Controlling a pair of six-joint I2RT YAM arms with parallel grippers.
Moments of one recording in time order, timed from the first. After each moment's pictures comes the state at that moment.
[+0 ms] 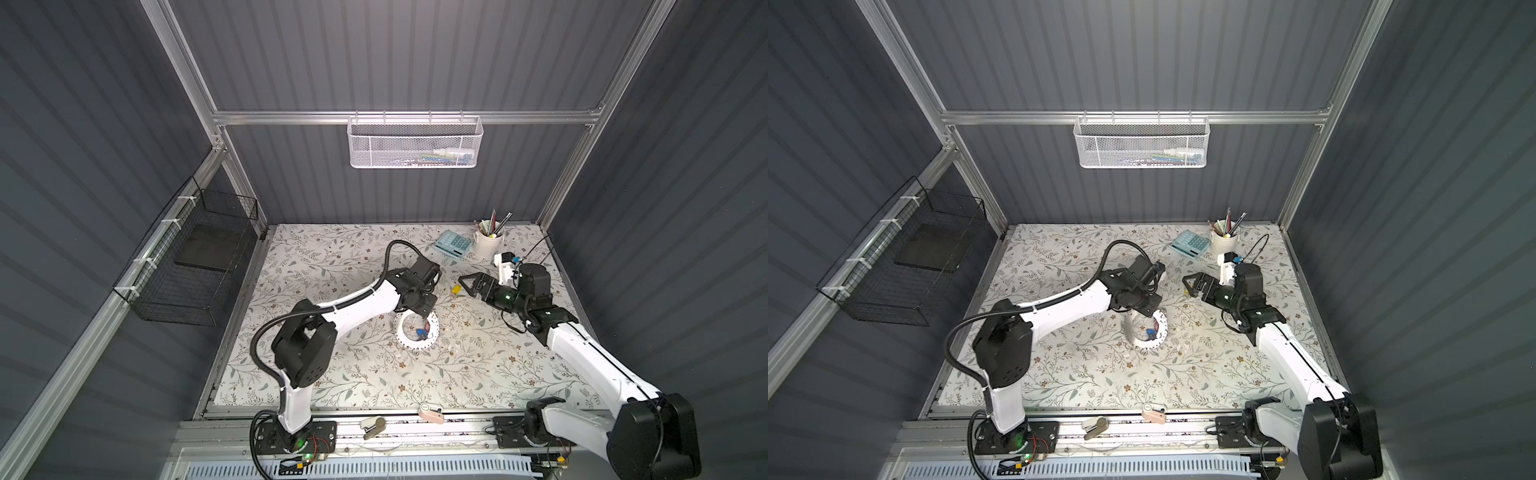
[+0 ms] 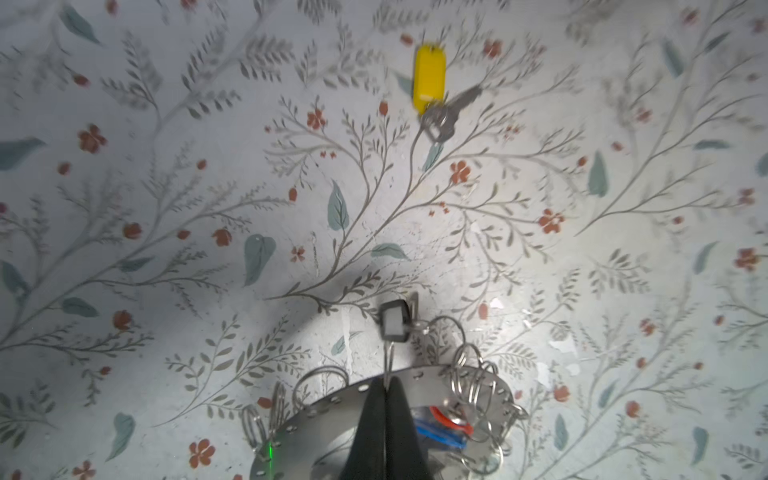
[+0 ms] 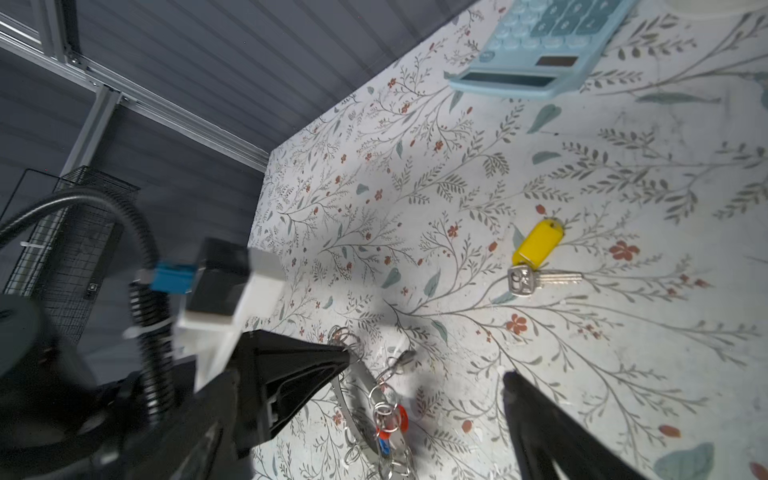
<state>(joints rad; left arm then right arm) -0.86 1.84 1.48 -0.62 0.00 -0.19 0.17 1.14 0.73 -0.08 -0.49 0.62</state>
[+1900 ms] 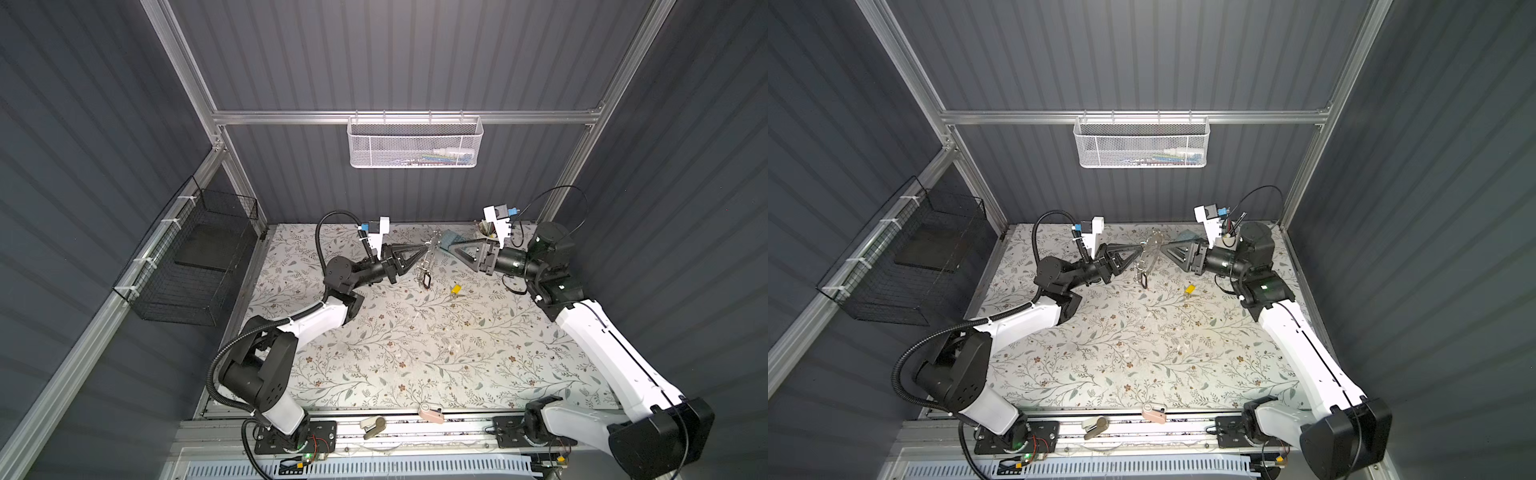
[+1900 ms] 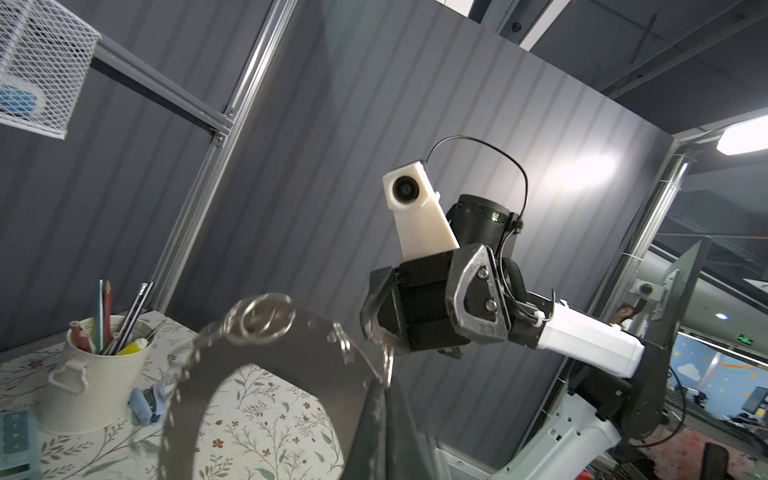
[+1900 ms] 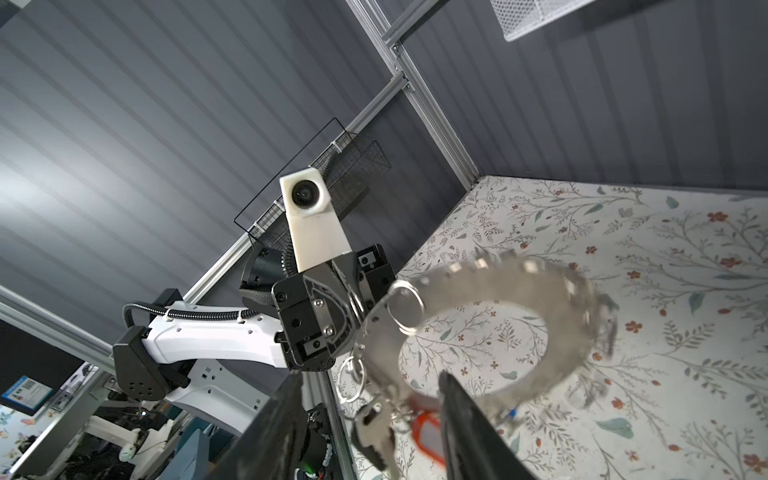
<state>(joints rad) -0.57 1.63 0.97 1.24 0.81 -0.91 0.27 1.19 1.14 -0.02 -0.91 0.59</state>
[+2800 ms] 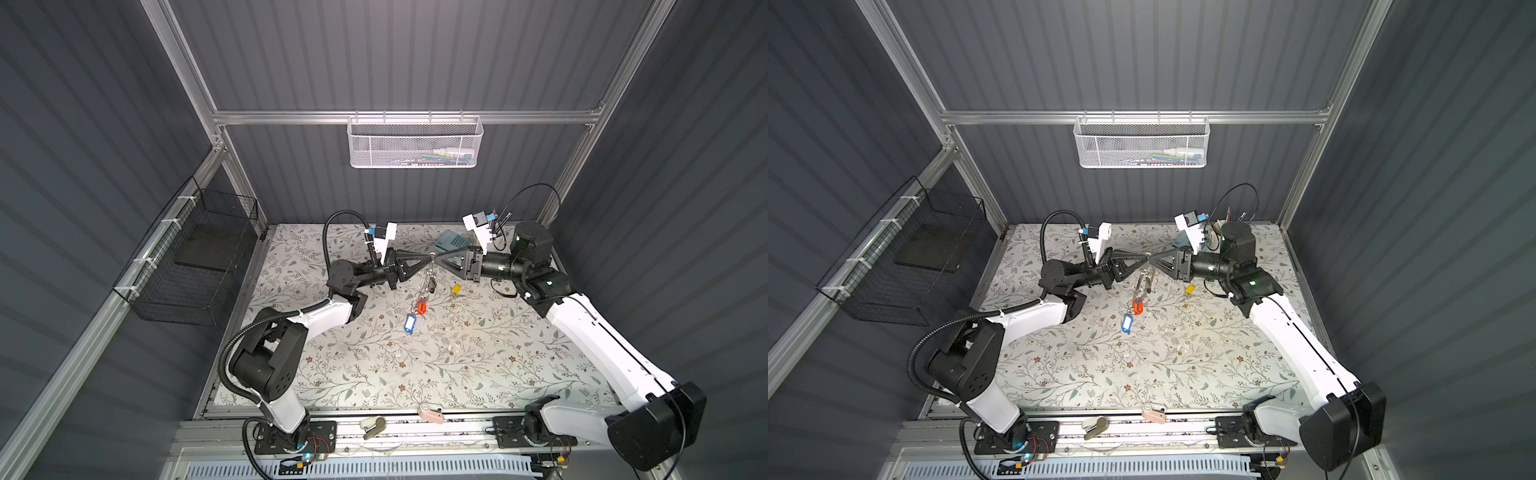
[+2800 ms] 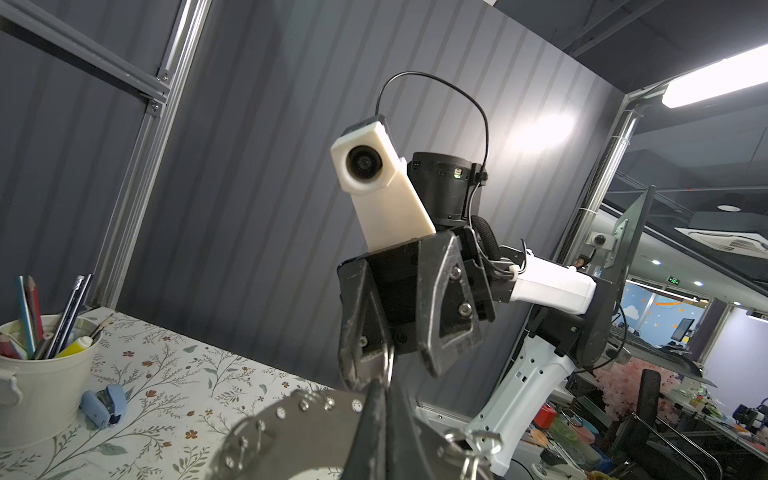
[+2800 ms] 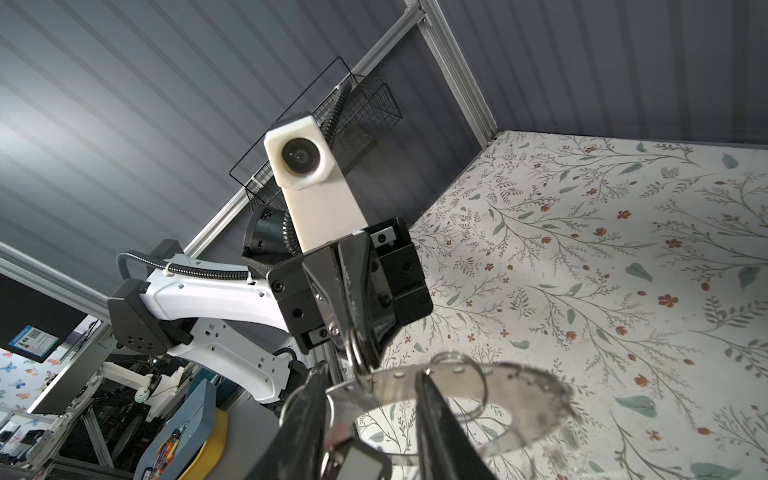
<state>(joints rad) -0.56 1.69 0.99 1.35 0.95 -0.93 0.36 1.24 1.17 -0.15 -0.91 0.47</state>
